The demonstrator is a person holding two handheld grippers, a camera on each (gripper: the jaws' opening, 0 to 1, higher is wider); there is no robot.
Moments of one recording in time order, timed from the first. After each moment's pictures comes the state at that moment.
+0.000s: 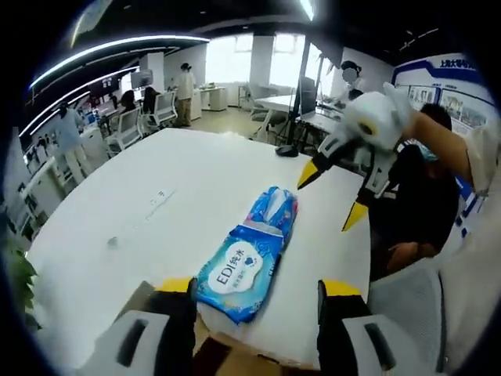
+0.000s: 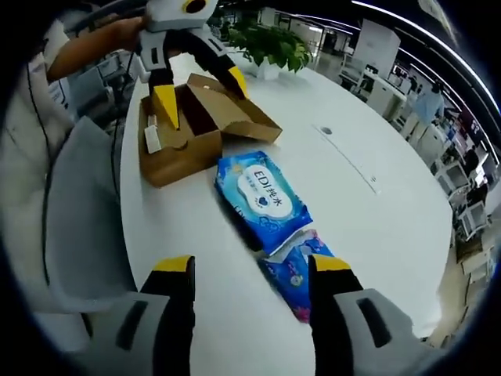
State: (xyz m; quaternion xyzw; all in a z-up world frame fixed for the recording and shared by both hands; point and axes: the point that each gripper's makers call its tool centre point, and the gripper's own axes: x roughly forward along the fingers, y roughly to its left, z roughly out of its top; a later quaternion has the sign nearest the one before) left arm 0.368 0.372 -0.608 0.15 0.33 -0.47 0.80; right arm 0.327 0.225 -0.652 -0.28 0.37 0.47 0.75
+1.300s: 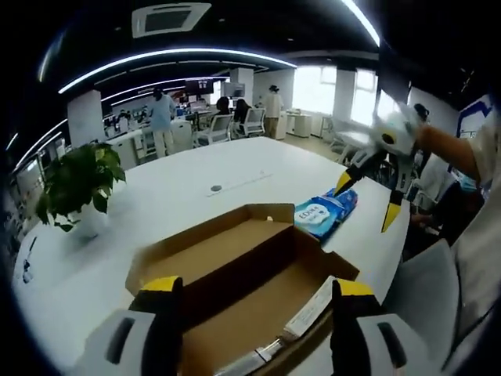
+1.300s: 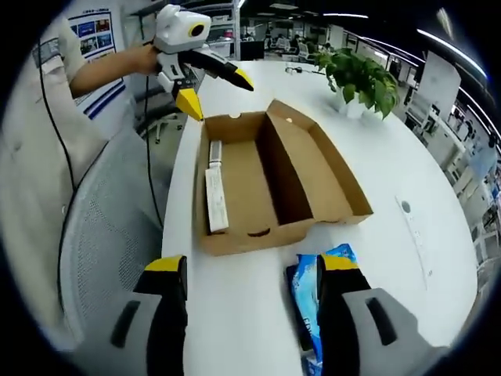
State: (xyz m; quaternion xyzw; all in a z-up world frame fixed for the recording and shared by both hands) left arm 0.294 0.585 -0.611 0.07 0.29 -0.30 0.91; right arm 0.298 0.390 -0.646 -0.29 0.32 0.61 0.67
